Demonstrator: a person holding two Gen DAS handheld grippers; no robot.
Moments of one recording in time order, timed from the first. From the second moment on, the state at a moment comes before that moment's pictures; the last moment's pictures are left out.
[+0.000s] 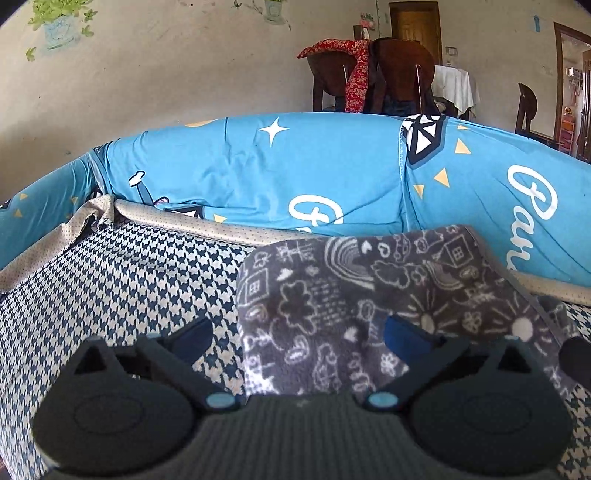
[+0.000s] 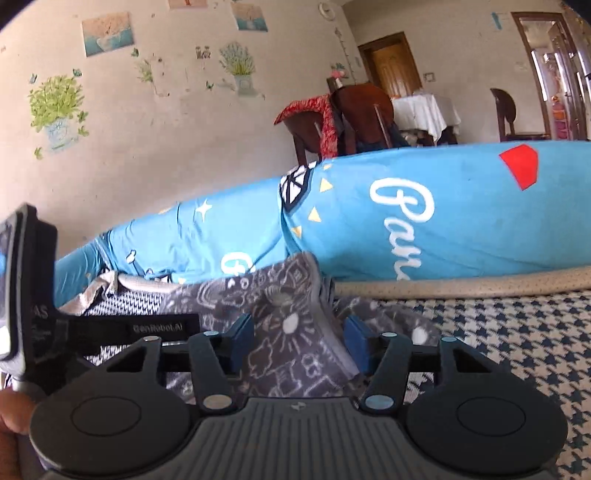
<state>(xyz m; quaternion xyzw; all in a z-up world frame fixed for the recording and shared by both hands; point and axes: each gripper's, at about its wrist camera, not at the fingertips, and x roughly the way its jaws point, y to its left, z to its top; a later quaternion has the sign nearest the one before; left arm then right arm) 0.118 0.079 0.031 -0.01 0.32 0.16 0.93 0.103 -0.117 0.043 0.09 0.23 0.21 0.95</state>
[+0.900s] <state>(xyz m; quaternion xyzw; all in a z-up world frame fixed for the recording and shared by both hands) 0.124 0.106 0.009 -0.04 0.36 0.17 0.91 0.119 -0.107 0.014 0.11 0.26 0.20 0.94</state>
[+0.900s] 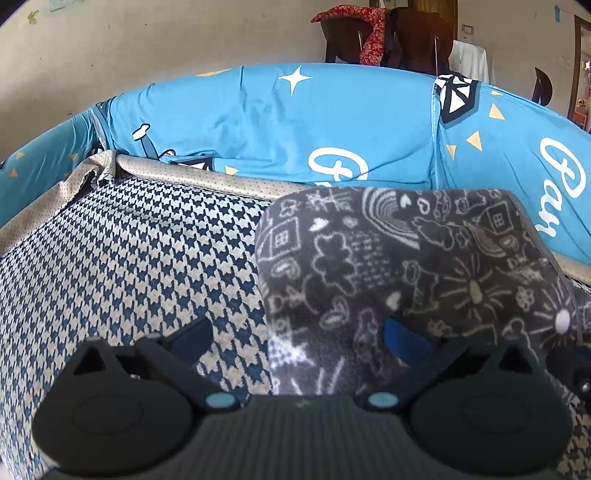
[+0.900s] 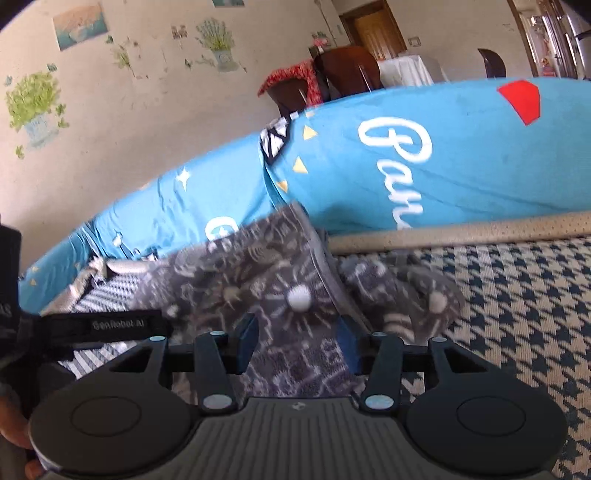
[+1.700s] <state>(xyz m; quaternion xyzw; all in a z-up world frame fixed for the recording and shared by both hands) 0.104 0.126 0.017 -0.06 0.38 0.18 0.90 0.125 -0.105 0.013 0.11 0.29 0.22 0.93</state>
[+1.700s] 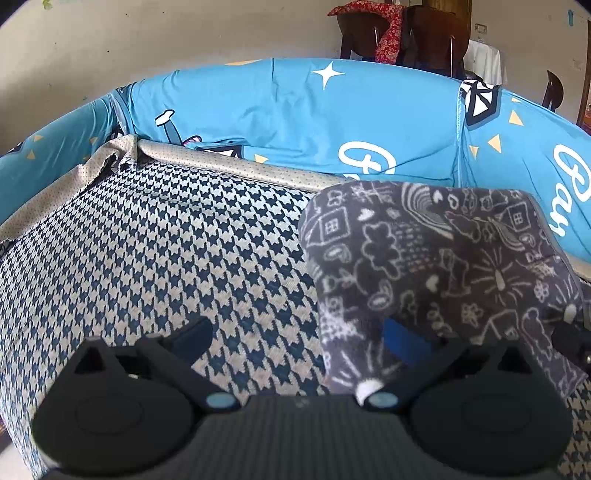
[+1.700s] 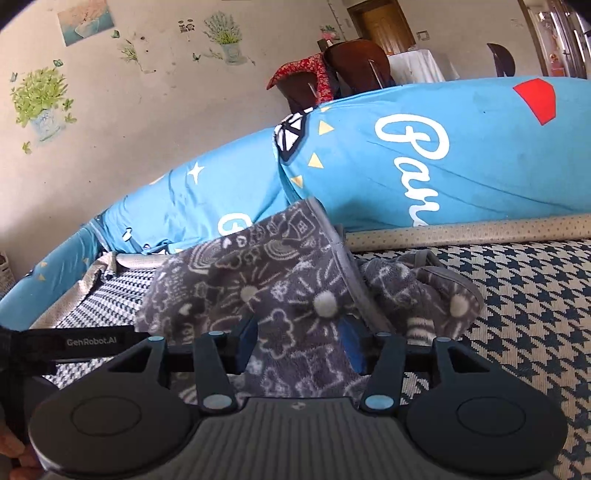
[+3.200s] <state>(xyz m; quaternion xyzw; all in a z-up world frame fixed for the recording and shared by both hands) 0.006 0.047 0.024 -0.04 0.41 0.14 0.90 0.048 -0.129 0.029 0.02 0.37 0.17 0.91</state>
